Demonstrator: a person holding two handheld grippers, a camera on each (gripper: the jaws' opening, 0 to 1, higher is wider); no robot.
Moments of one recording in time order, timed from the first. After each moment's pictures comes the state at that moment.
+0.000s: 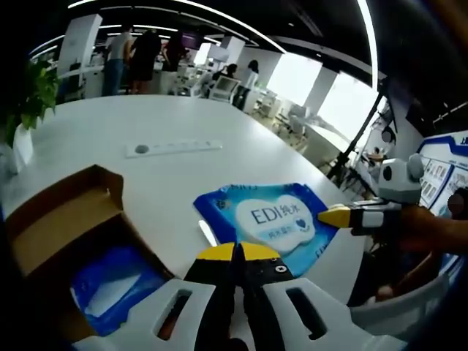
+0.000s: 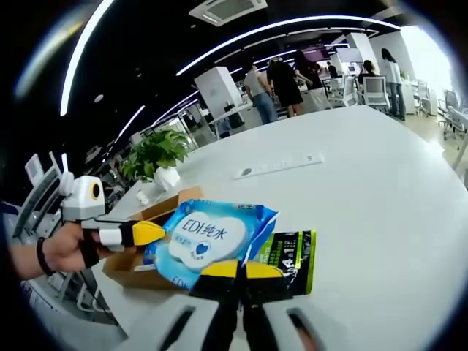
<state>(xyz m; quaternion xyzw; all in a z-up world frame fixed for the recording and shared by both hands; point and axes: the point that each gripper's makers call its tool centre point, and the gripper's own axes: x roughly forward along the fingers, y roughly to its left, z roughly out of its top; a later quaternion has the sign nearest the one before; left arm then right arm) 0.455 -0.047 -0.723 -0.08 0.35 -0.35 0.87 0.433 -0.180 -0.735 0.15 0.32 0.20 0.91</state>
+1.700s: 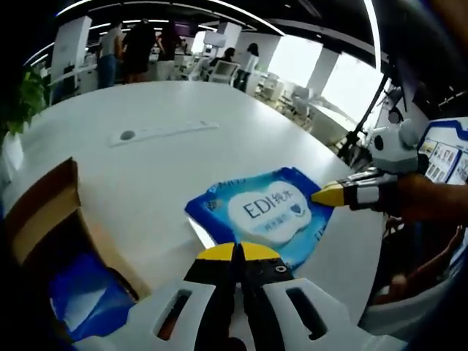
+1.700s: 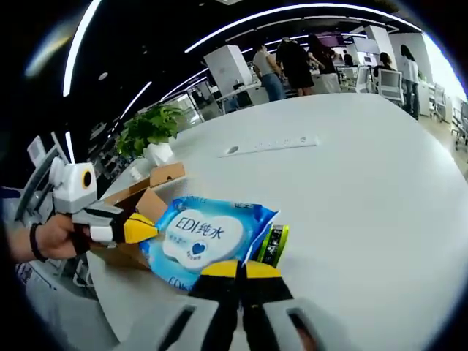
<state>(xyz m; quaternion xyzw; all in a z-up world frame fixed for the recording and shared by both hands) 0.465 -0.082 -0.773 -0.03 0.38 -0.35 0.86 0.460 -0.210 -0.784 0.11 0.37 0.24 0.89</state>
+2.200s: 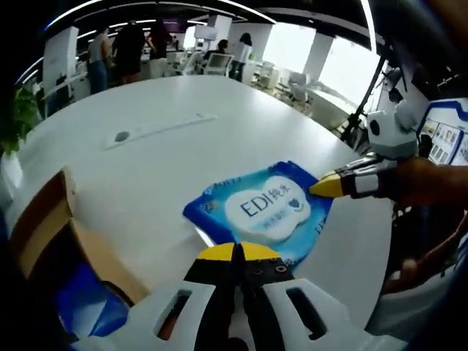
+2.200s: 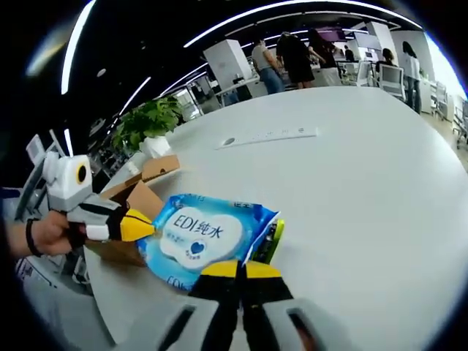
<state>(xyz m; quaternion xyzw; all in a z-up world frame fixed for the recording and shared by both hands) 0.468 -0.089 -0.786 0.03 0.39 -0.35 0.85 0.466 -0.215 -0.801 0.11 0.39 0.24 0.88</state>
